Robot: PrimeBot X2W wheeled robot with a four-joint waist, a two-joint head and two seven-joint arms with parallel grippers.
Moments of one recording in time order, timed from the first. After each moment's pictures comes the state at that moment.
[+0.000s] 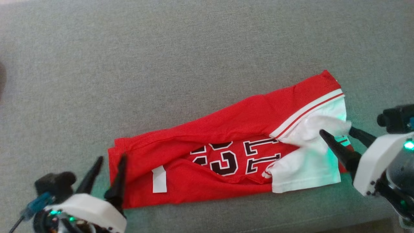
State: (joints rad) left arm 0.07 0.49 -0.41 -0.27 -0.79 0.26 0.22; right arm -0.05 -0.39 0.09 -0.22 0.59 0.12 0.75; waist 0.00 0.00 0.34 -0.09
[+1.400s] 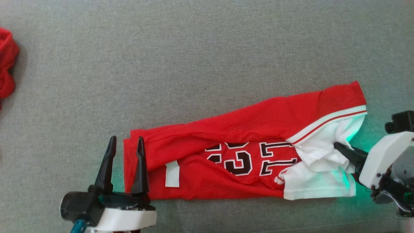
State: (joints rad) left arm 0.05 0.14 -0.30 -0.04 -0.35 0.07 -0.25; right arm -0.07 -0.20 -0.12 -0.07 0.63 0.12 1.01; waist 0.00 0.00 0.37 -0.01
